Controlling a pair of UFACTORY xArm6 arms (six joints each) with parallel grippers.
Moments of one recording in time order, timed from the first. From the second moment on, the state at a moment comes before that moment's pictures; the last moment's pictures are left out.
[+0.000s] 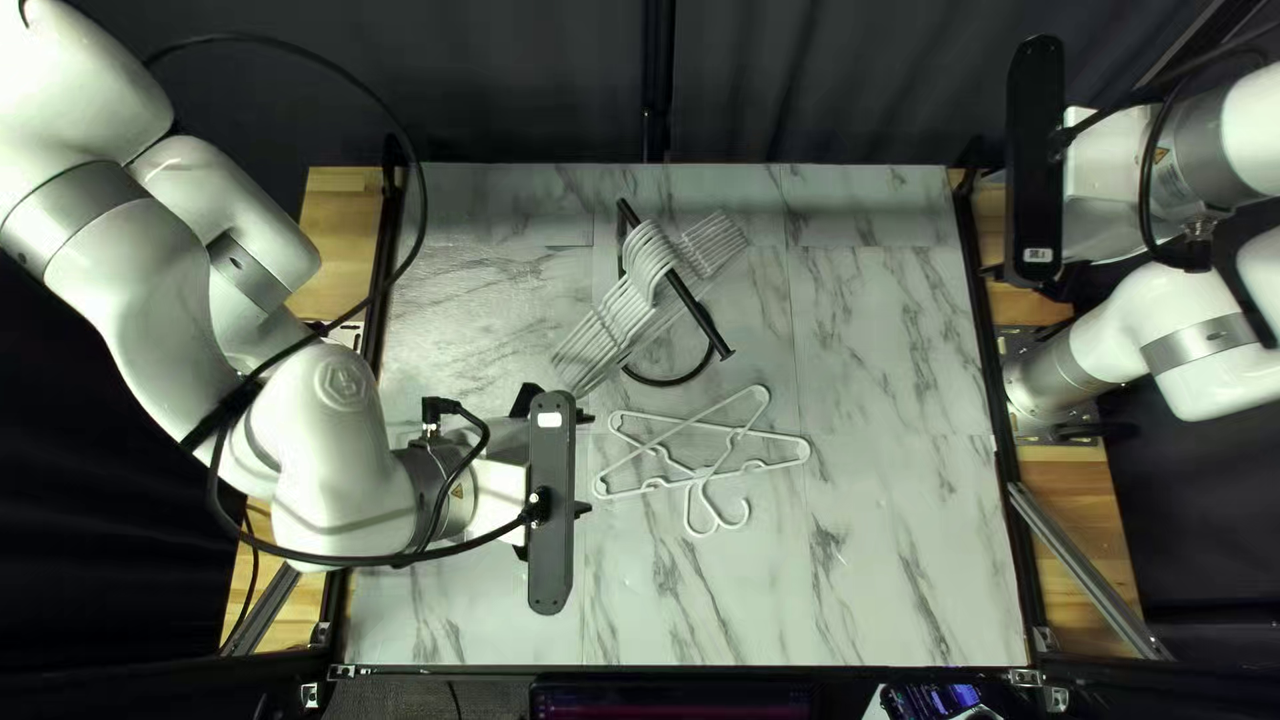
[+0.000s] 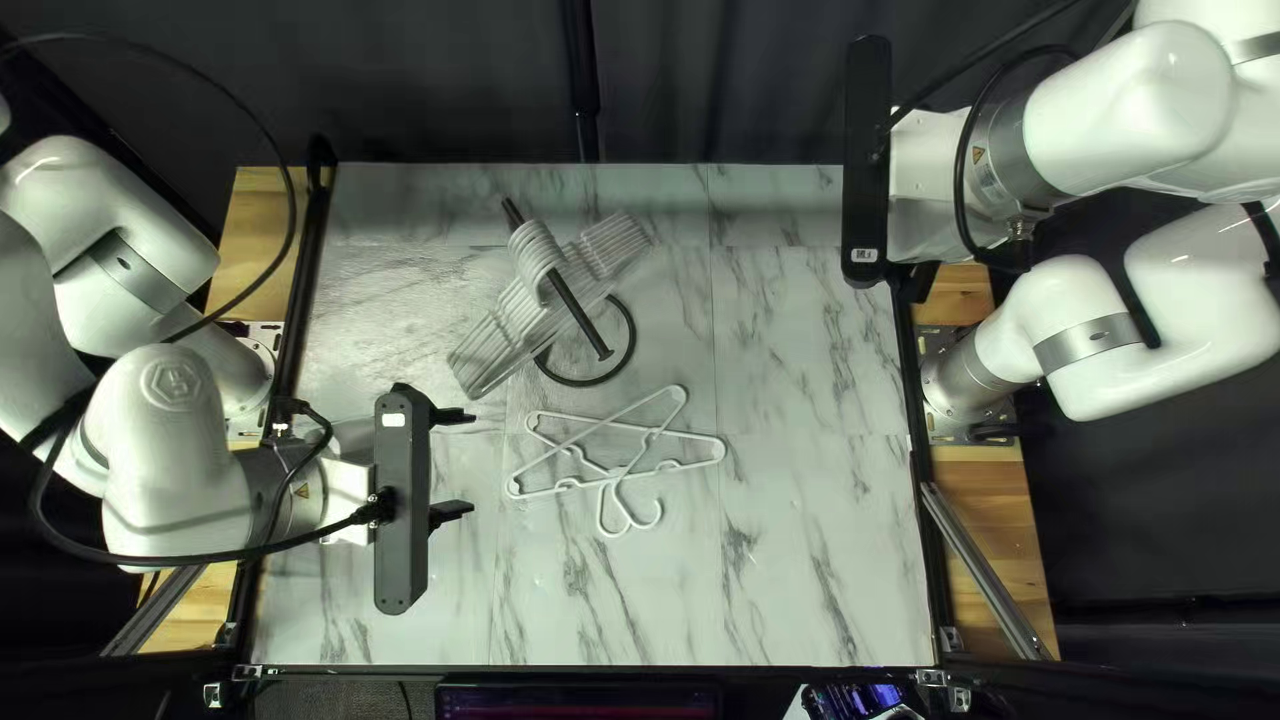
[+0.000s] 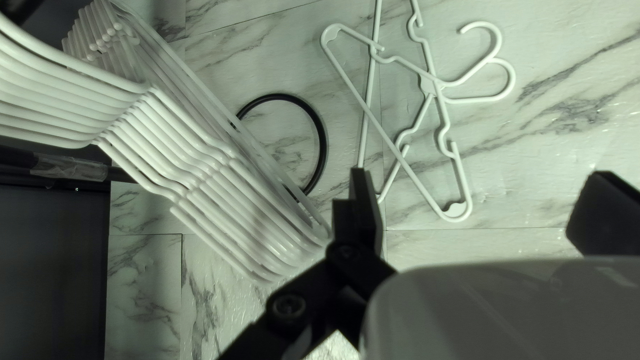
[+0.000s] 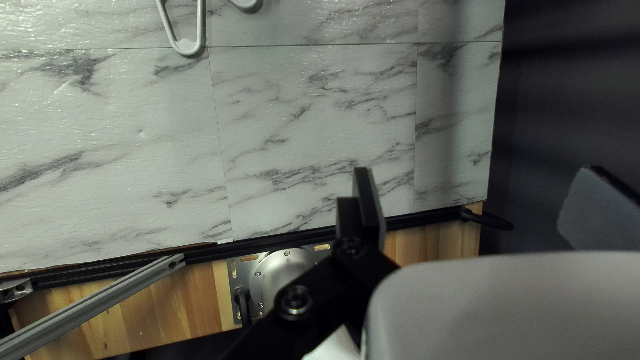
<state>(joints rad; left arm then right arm) -0.69 -0.41 -0.76 0.83 0.98 -1.00 0.27 -0.90 -0.89 -0.34 1.60 0.23</state>
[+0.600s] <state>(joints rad) -0.21 -0.87 -0.85 0.22 1.04 -0.12 0.27 -0.90 -0.89 -0.34 1.60 0.23</state>
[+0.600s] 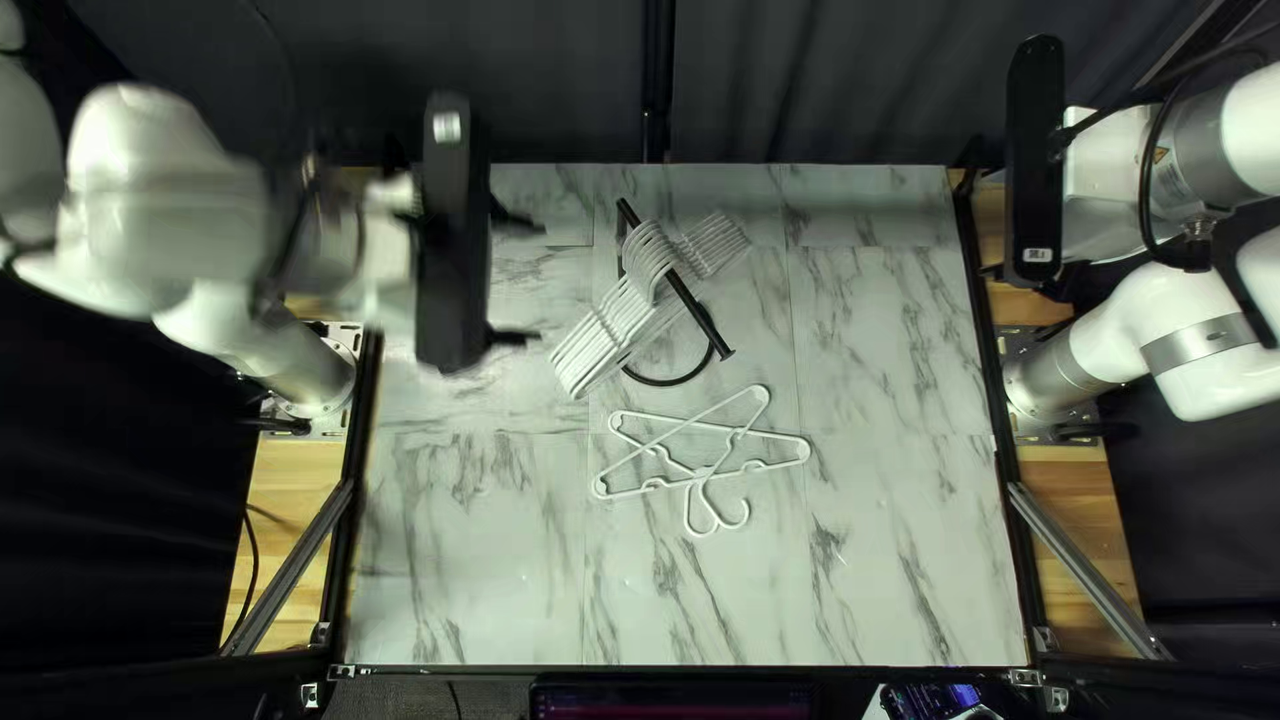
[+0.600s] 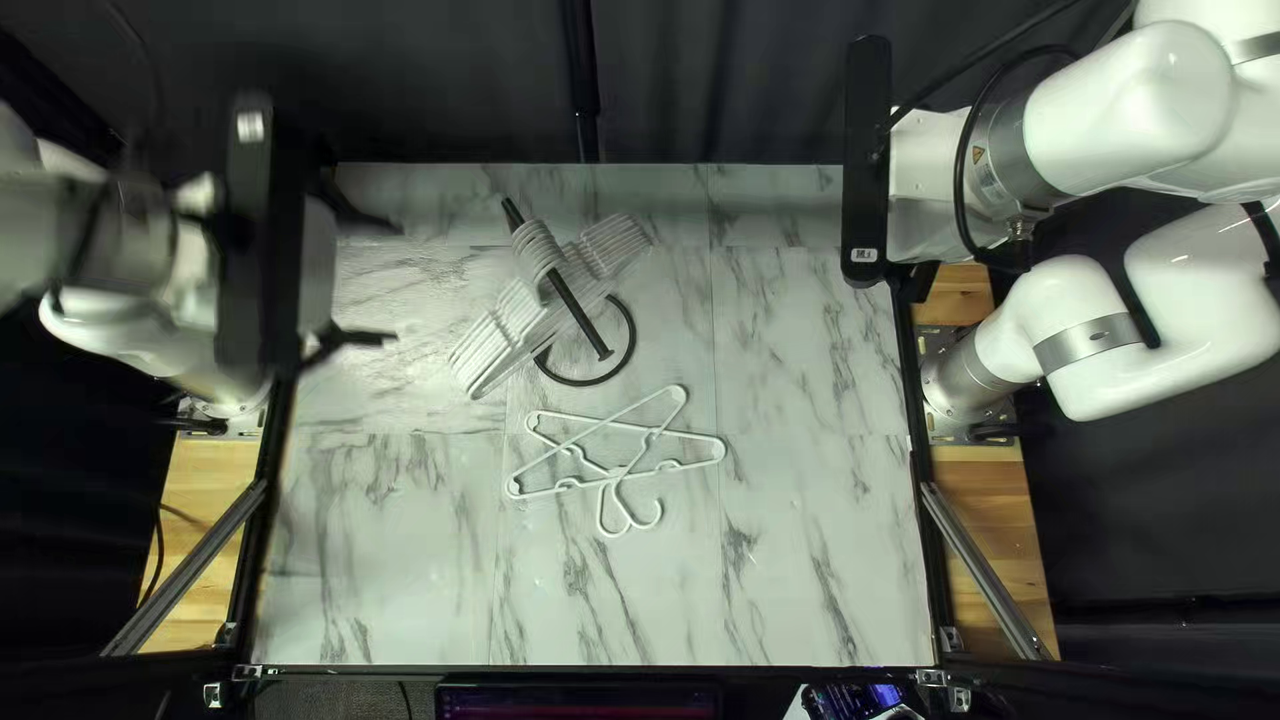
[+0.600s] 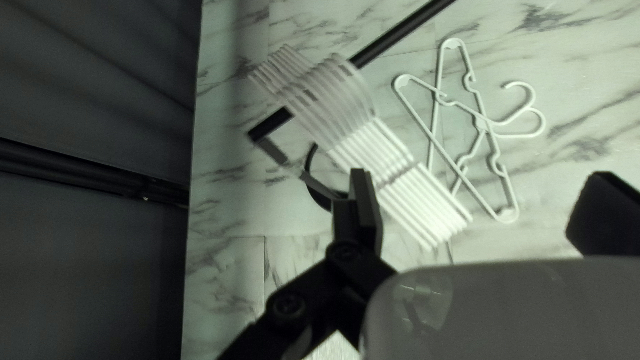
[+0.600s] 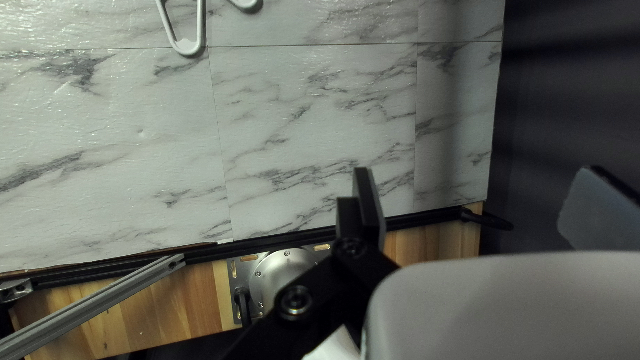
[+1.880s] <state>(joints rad) 0.13 -0.98 -1.08 -0.05 1.36 0.23 0.27 -0.90 -0.89 -0.34 1.60 0.23</state>
